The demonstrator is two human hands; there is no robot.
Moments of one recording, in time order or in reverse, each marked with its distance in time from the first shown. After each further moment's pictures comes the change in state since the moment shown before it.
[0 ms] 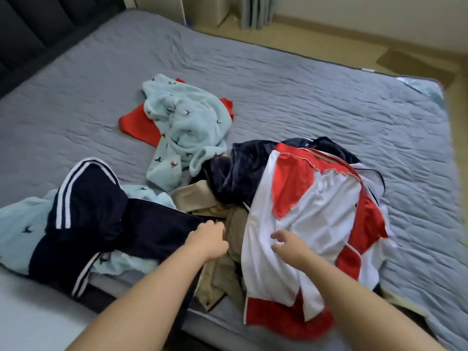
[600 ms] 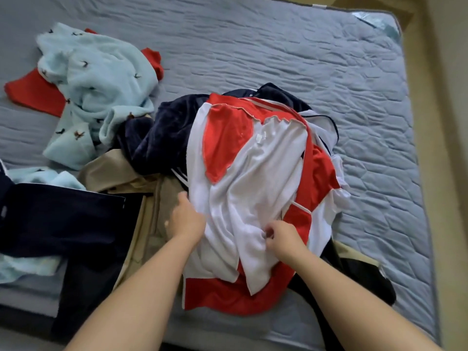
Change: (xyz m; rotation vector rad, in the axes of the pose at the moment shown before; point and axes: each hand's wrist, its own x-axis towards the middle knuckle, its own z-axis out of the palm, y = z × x) left_hand 0.089 0.120 0.135 -0.424 0.278 -0.252; right_hand 0.026 0.186 -0.001 -0.046 0.240 0.053
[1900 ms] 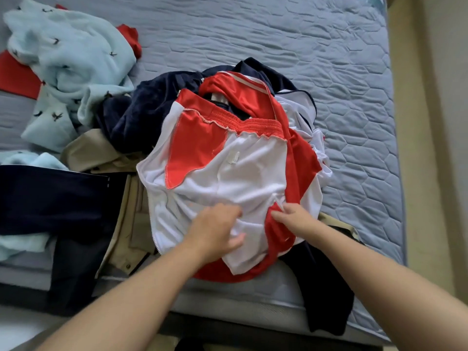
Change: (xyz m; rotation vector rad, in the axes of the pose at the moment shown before) left_hand -0.095 0.007 0.039 0.473 -0.072 0.959; right_hand -0.034 0.063 -0.035 0.447 -0.154 0.053
